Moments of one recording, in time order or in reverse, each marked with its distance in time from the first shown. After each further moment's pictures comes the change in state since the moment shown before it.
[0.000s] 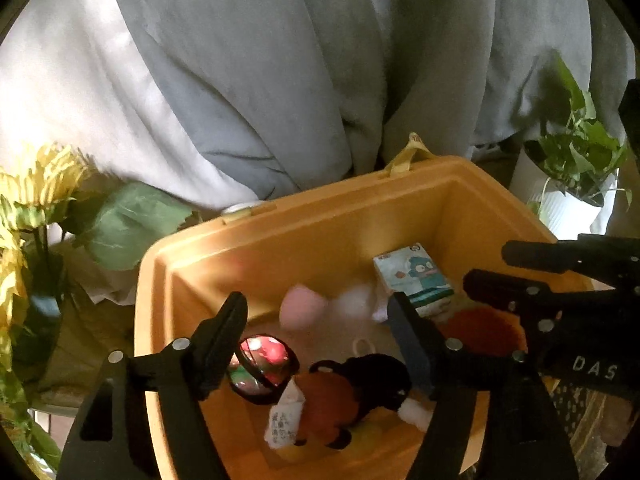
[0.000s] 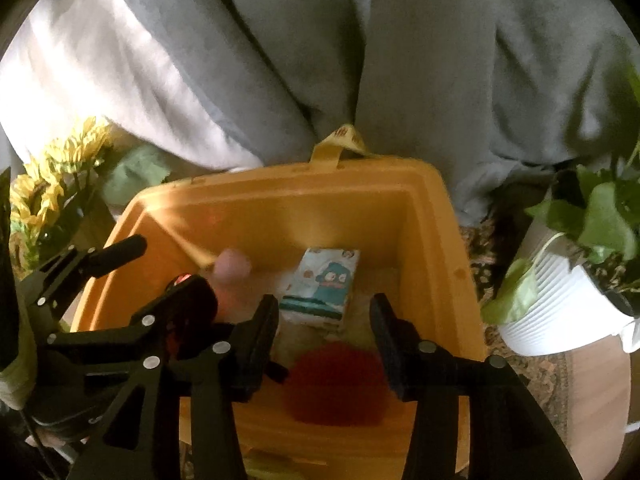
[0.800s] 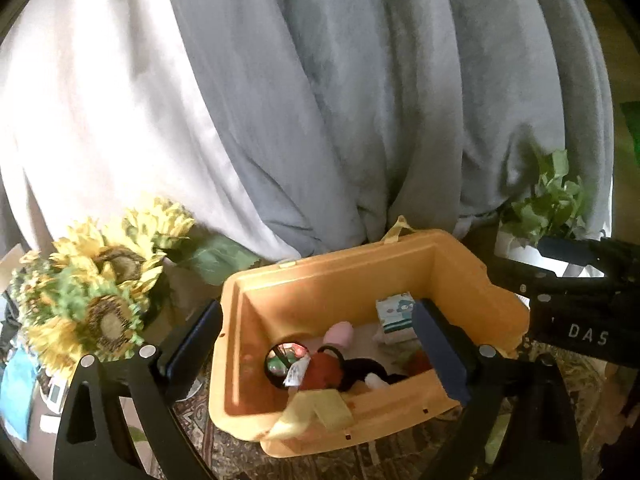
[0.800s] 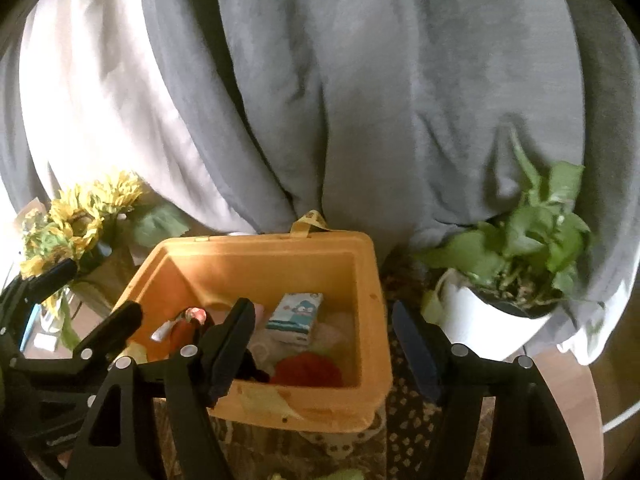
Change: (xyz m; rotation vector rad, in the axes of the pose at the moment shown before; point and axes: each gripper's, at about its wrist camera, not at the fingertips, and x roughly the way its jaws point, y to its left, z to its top) left arm -0.119 -0.029 -0.024 -0.065 -0.263 0.180; right arm -0.099 -0.007 -0.024 -0.025 -0.266 -0.077
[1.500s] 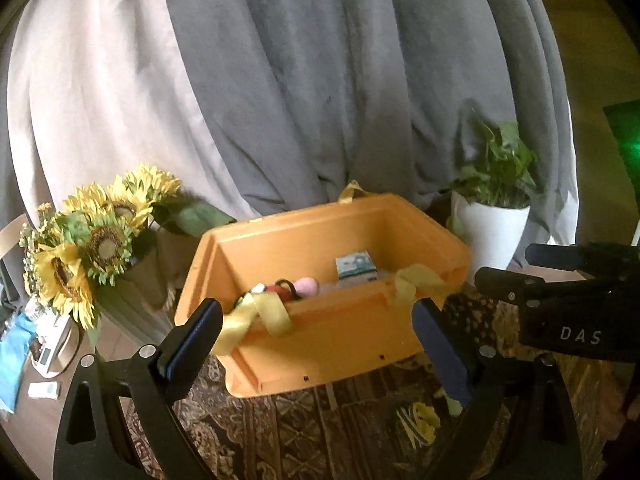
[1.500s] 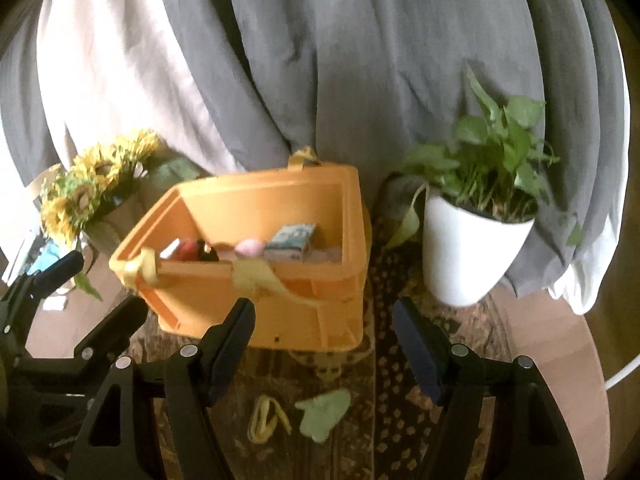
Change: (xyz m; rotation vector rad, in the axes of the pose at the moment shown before) left arm -0.055 -0.041 -0.060 0.007 -0.016 -0.034; right arm -0.039 -0.021 -0.075 0.003 0.066 0.032
